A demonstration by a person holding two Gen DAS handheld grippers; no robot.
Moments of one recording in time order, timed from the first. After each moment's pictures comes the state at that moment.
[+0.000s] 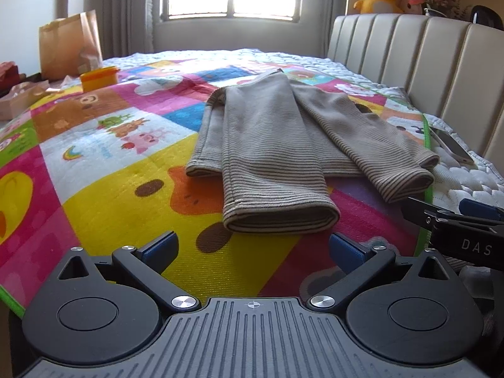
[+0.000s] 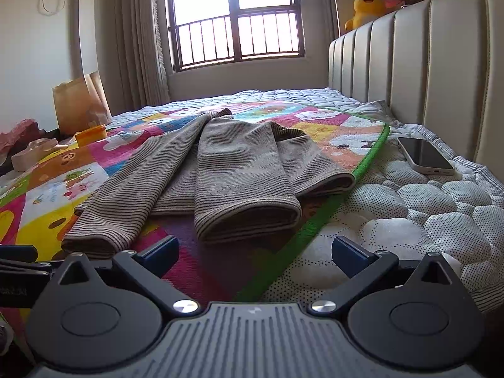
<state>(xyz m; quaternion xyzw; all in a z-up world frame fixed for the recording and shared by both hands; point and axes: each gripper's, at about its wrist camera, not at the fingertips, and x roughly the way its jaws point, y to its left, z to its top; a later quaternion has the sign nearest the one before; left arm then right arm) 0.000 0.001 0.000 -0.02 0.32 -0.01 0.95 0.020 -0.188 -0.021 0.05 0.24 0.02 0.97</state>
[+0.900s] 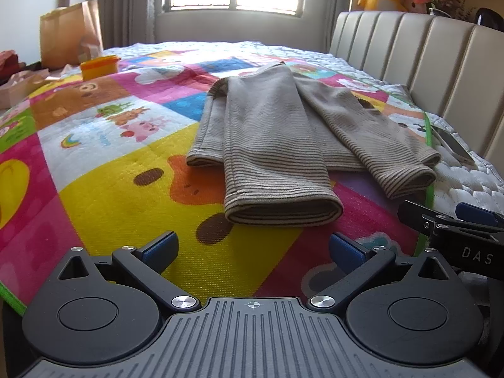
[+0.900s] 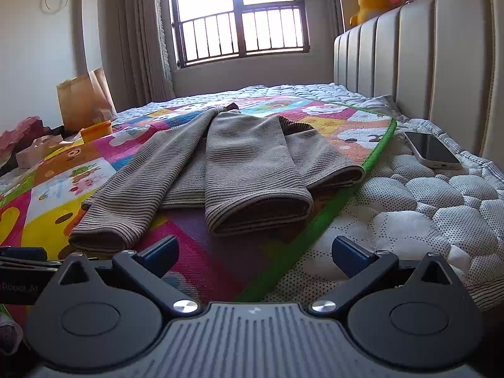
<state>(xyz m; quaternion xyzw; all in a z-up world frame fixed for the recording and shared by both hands) 0.001 0.003 -0.006 -0.03 0.33 -0.01 0.94 0.017 -0.180 -0.023 0.05 0.24 0.03 0.97</state>
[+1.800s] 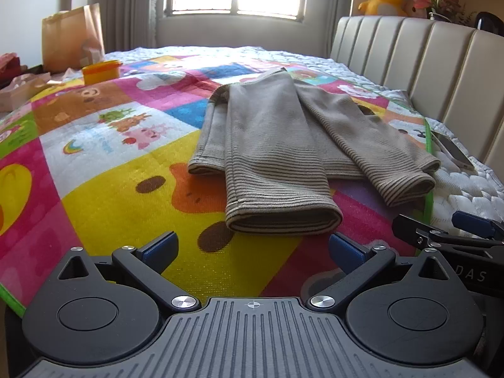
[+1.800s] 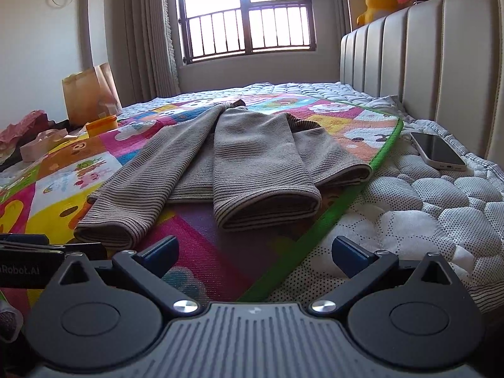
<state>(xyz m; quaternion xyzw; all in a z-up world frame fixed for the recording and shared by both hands) 0.001 0.003 -0.001 -0.04 0.32 -0.01 0.95 0.018 -0.177 -0.023 0.04 0.25 0.04 0.97</state>
